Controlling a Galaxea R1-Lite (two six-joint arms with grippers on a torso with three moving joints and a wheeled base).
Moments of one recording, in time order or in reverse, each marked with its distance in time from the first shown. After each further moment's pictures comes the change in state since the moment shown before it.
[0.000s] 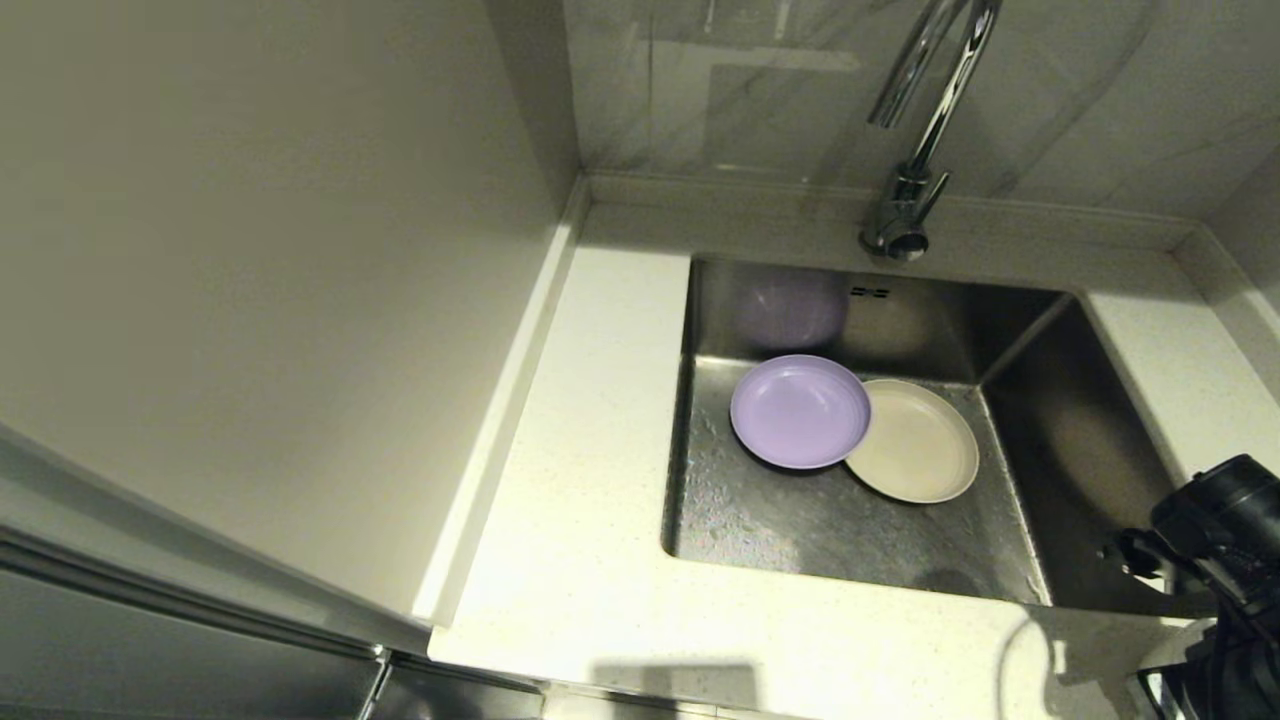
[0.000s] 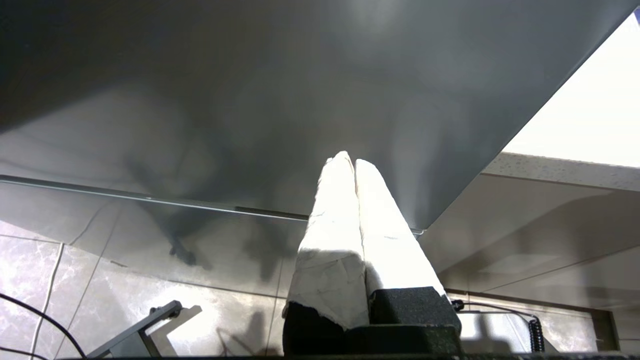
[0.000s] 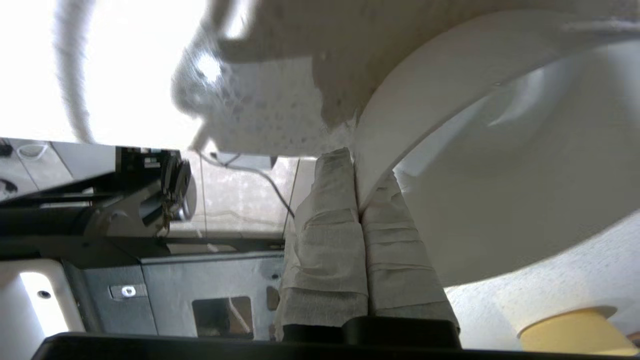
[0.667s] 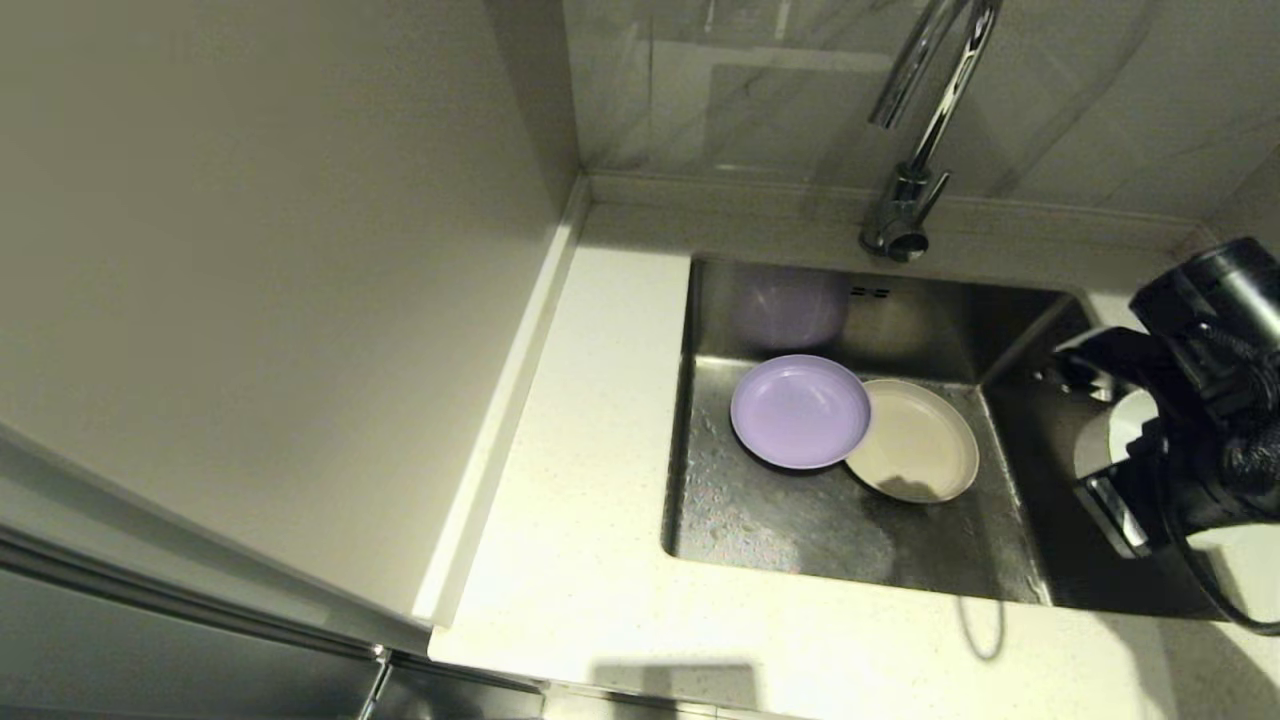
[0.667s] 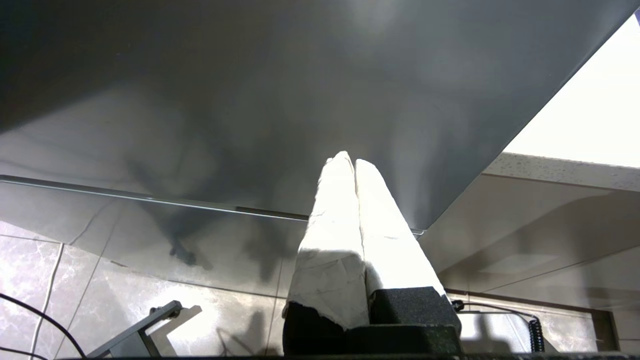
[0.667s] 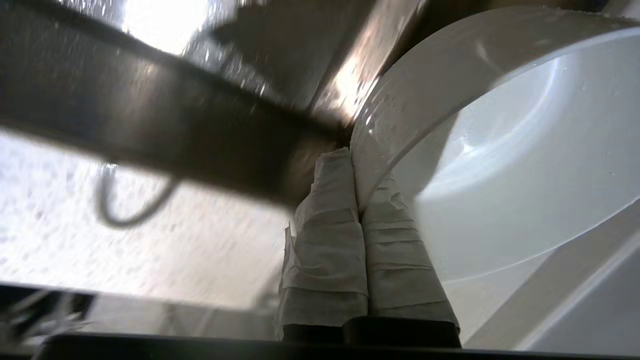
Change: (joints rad) left arm 0.000 0.000 0.000 0.000 0.000 0.000; right arm 0.027 0.105 -0.451 0.005 -0.168 -0.356
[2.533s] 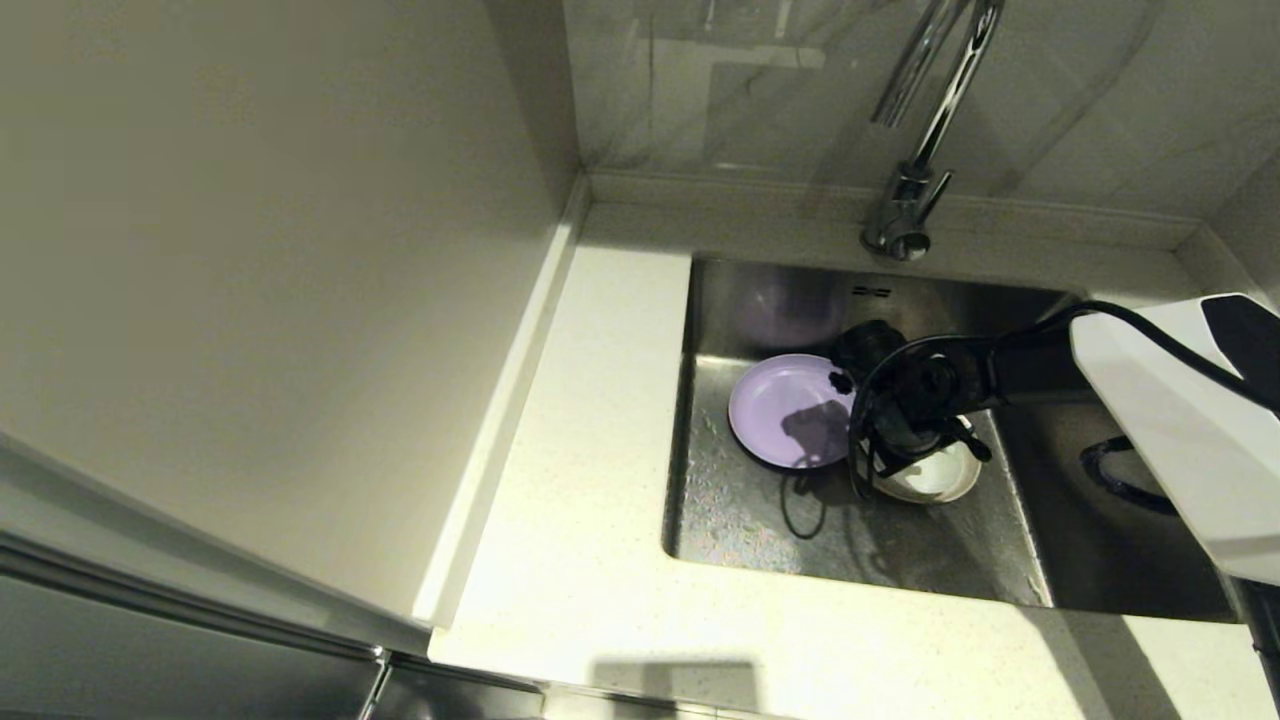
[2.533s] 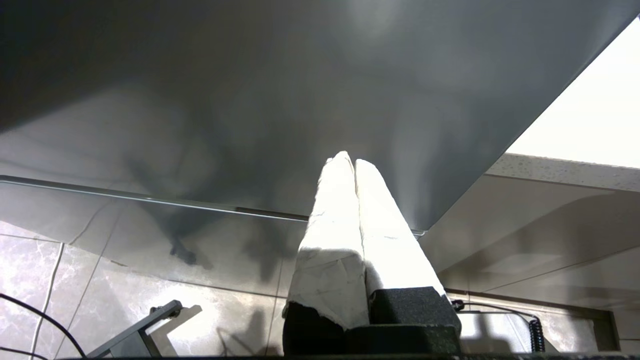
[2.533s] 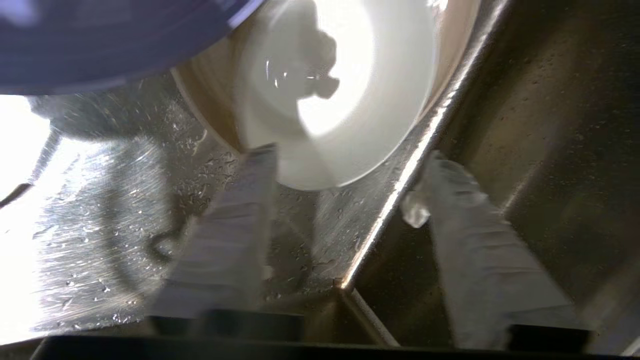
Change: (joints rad) left arm 0.000 0.000 0.000 0.000 0.000 0.000; right arm -0.009 0.814 -0.570 -0.206 -0.285 0.002
